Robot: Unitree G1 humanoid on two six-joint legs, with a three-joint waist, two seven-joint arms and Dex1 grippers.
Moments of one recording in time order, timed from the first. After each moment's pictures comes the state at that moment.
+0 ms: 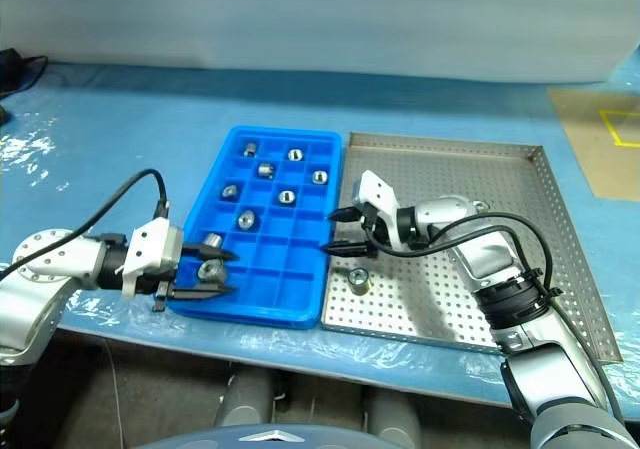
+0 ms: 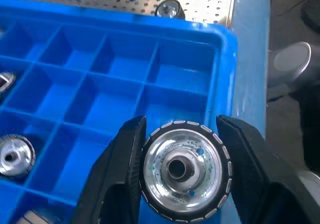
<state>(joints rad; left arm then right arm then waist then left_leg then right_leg) -0.02 0.87 0.09 -0.43 -0.36 0.34 -1.27 -0.58 -0.59 0.30 0.00 0.35 0.49 1.13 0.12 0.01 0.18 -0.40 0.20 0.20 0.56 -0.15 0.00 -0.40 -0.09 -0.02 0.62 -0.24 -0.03</state>
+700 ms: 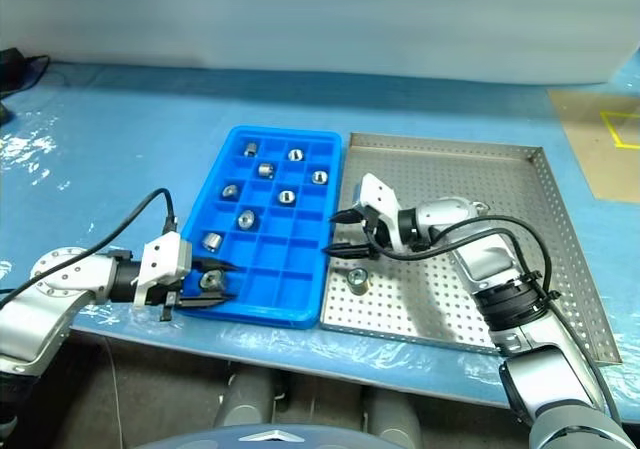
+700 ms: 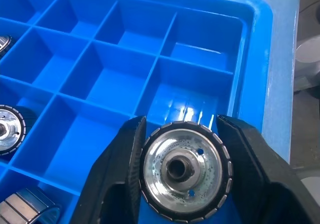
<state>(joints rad) -0.08 0.85 -0.01 -0.27 -0.31 0.24 -1.20 -0.55 -0.60 0.29 -0.02 0.32 0.49 1.13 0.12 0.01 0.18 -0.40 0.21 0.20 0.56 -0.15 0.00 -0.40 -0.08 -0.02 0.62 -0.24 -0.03</state>
